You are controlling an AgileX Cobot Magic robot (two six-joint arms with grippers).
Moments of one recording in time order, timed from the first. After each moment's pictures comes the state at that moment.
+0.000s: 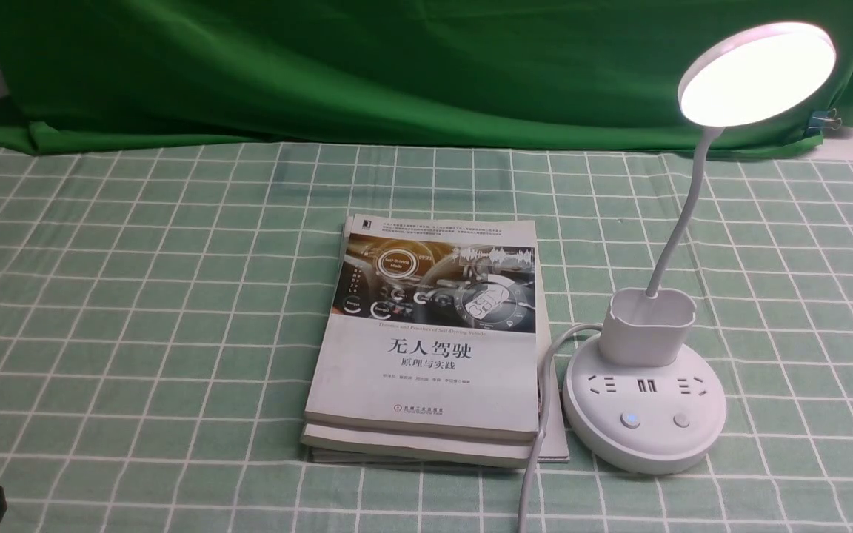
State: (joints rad) right arm 0.09 0.00 0.01 0.08 0.25 -0.13; left arm 0.02 0.00 0.01 -0.17 0.31 0.39
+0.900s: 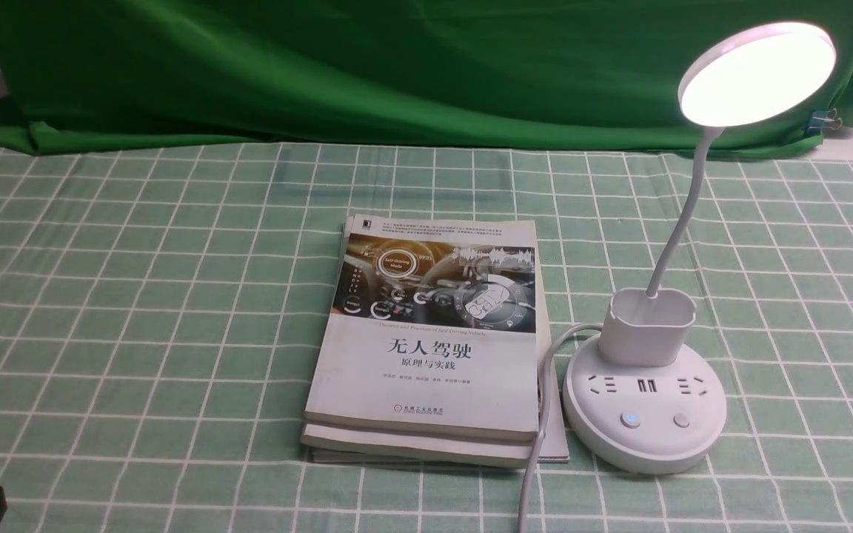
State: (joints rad) right arm 0.09 0.00 0.01 0.10 -0.04 0.35; left arm 0.02 0.00 0.01 -0.17 0.31 0.39
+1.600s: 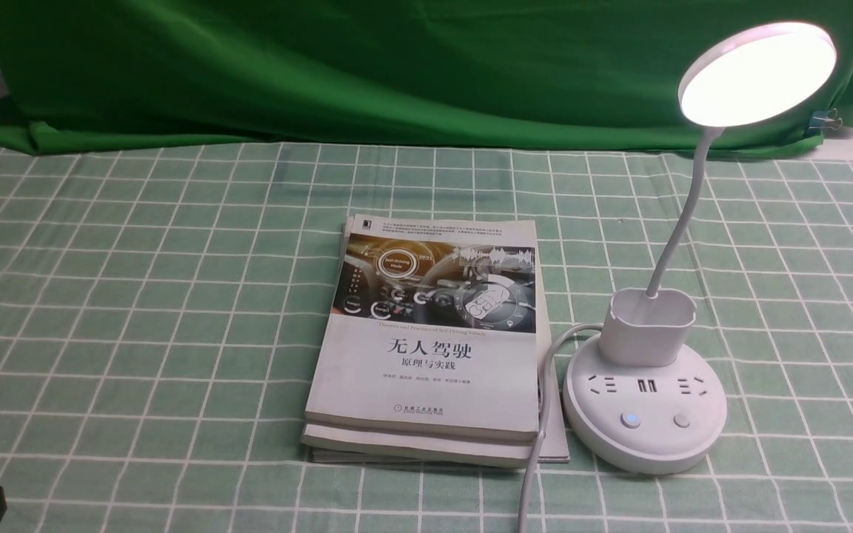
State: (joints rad) right arm 0.16 0.42 -0.37 0.11 0.54 0.21; left arm 0.02 0.00 0.01 -0.17 0.31 0.39
